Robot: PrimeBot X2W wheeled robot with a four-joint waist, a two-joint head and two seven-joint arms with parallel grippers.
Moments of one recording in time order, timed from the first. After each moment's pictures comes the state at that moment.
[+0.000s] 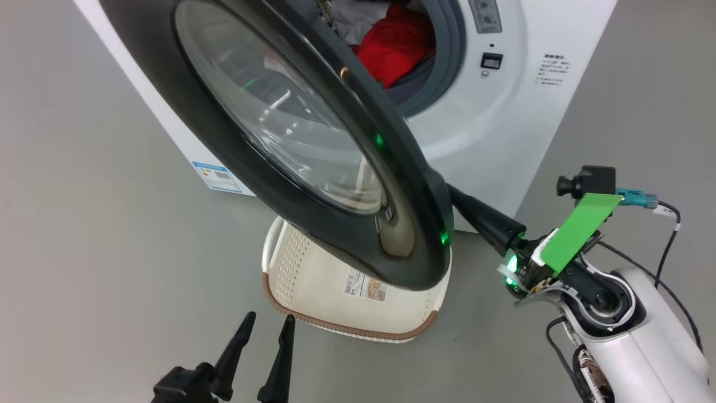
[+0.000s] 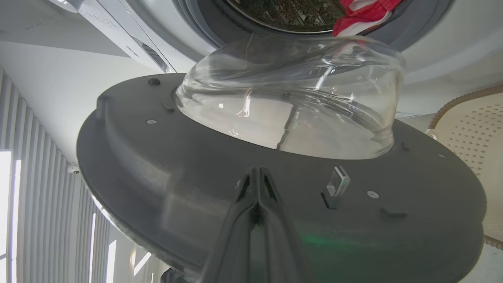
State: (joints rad) left arm -0.04 0.04 -0.22 0.23 -0.39 -0.10 -0.25; right arm -0.44 -0.12 0.23 0.28 1.68 0.13 0.48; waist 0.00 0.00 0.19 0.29
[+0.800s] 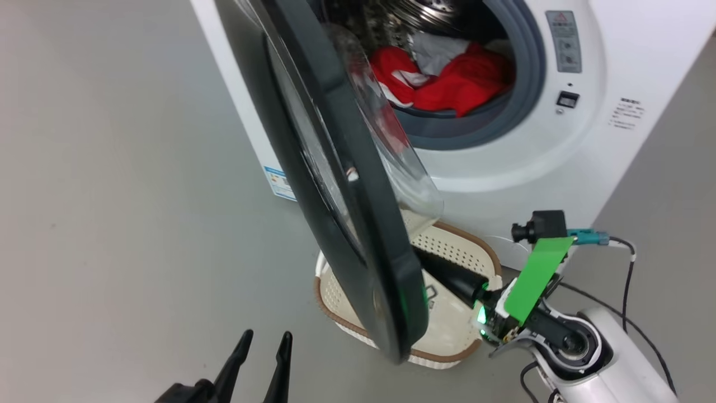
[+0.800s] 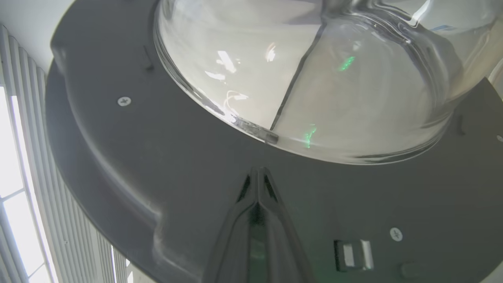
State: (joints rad) left arm 0.00 0.04 -0.22 0.23 -0.39 -0.09 -0.25; right arm -0.34 -0.08 0.30 0.26 1.64 0.13 0.54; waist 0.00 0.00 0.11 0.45
